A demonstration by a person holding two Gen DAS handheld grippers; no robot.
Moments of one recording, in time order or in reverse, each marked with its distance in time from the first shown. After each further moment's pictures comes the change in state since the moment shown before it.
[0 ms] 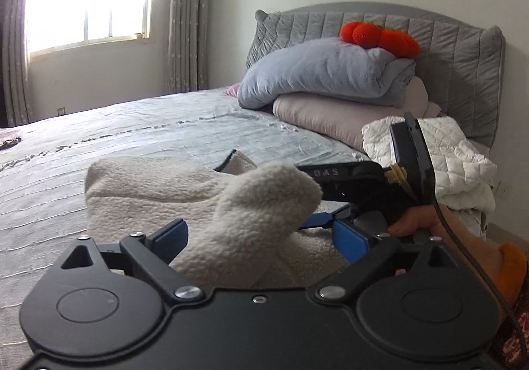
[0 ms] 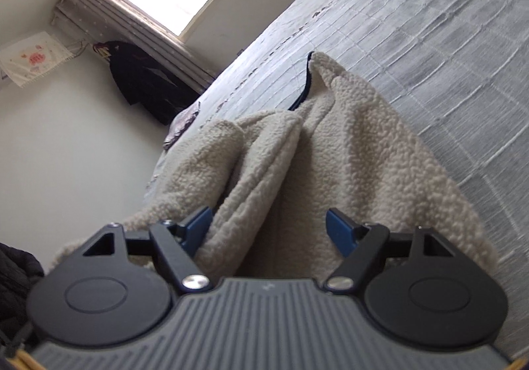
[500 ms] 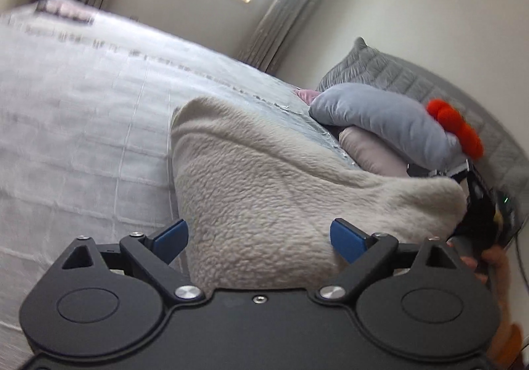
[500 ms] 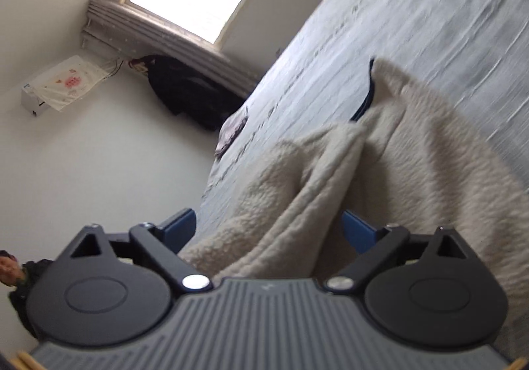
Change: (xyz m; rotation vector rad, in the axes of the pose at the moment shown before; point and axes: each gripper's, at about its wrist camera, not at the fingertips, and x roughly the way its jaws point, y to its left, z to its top) left arm 0.016 0.142 -0.043 -0.560 0.027 0.020; right arm 0.022 0.029 0.034 0.144 0.087 0.241
